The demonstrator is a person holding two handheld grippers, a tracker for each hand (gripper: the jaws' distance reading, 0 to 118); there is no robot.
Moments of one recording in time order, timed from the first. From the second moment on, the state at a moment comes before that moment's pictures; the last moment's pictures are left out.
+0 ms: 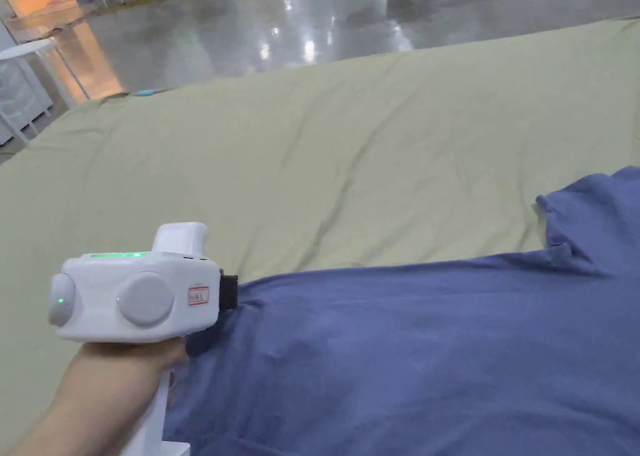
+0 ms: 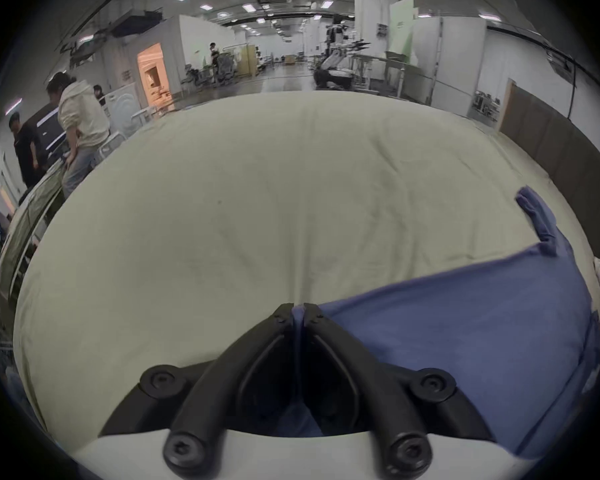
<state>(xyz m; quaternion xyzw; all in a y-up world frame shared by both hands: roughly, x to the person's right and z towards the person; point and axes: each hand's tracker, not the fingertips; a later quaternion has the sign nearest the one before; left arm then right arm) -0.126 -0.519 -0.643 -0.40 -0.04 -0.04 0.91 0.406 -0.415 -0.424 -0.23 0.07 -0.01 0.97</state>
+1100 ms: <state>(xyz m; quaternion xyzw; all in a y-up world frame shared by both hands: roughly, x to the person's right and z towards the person) -0.185 -0.408 -0.479 -0.33 -0.14 0.03 0.93 0.459 -0.374 -0.447 -0.38 0.03 -0.02 0.93</state>
